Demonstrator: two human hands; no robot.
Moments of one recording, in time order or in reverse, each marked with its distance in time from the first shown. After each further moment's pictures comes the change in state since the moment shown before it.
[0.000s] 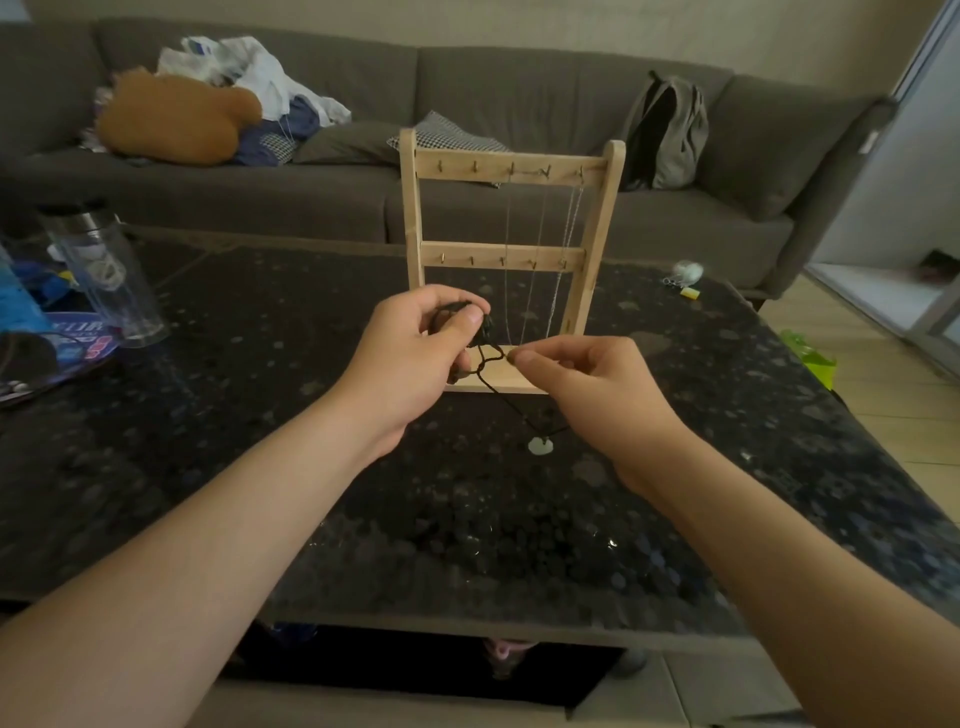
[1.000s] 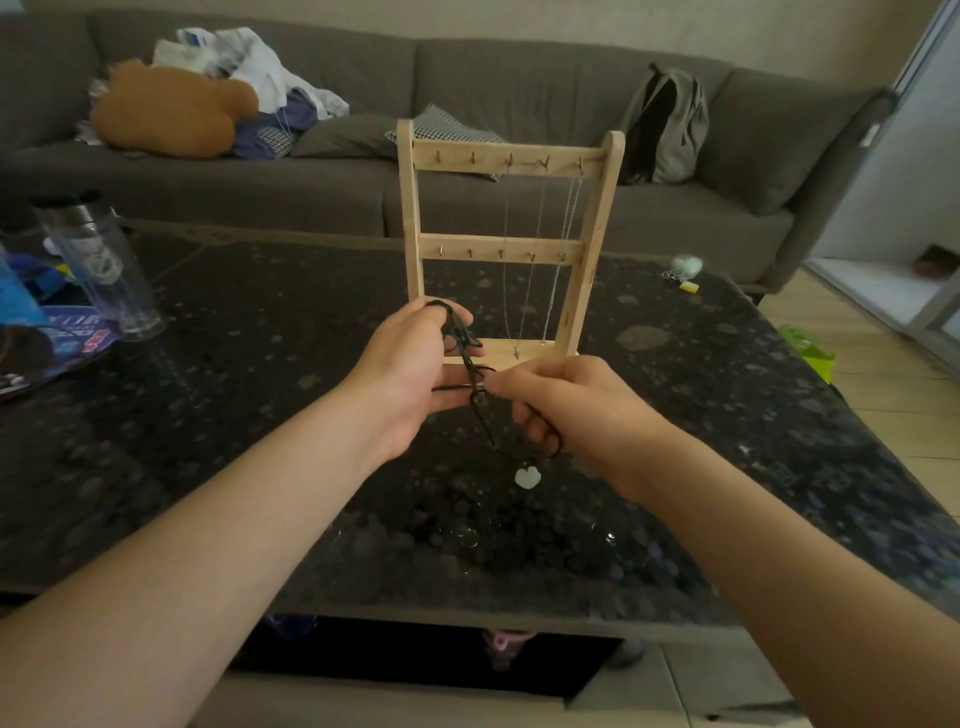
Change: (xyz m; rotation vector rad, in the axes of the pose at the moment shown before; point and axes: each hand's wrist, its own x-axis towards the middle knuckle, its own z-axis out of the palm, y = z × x) left_hand -0.011 0.014 0.009 -0.284 0.043 -0.393; right_hand -0.002 0.006 0.007 0.025 -0.215 0.202
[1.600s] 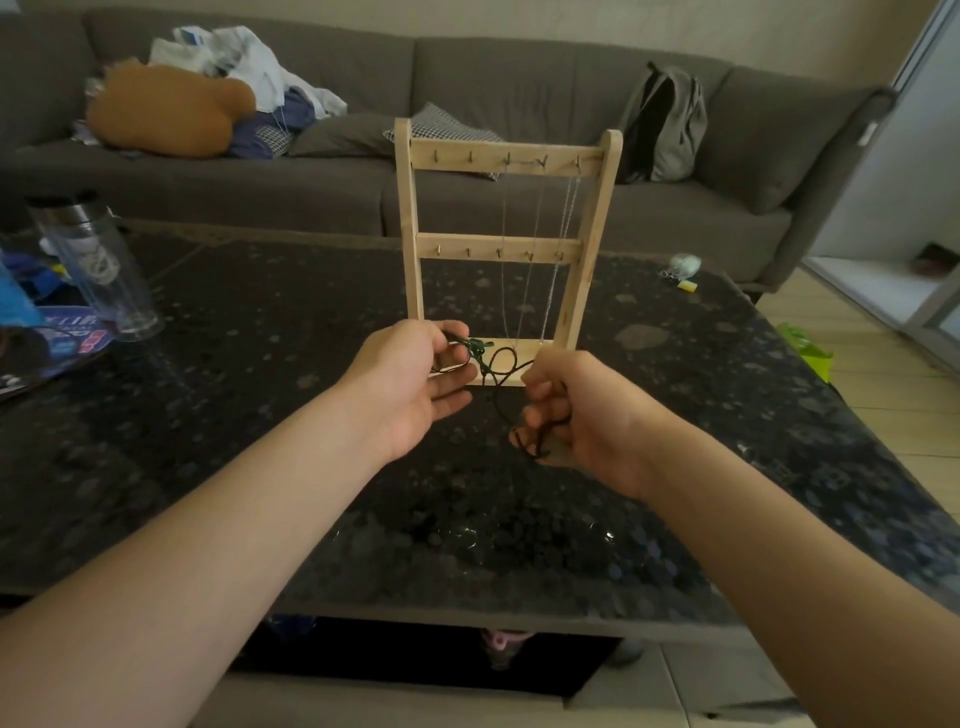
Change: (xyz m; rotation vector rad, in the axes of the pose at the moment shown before) left_hand 0.007 -0.004 0.001 -0.173 0.057 -0.164; right_hand 0.004 0.001 -0.006 0.280 -0.031 0.222
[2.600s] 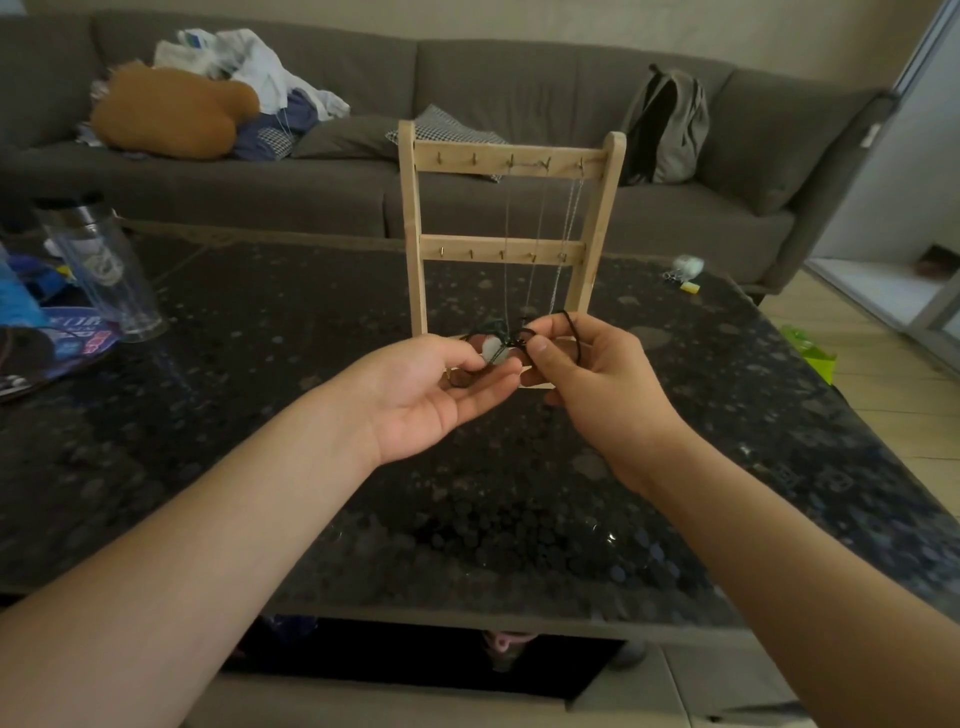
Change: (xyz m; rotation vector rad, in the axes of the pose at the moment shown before) left_hand -0.005 0.002 -0.007 -0.219 -0.334 -0.173; right_hand -0.001 0.002 -0.002 -0.120 0.134 -0.574
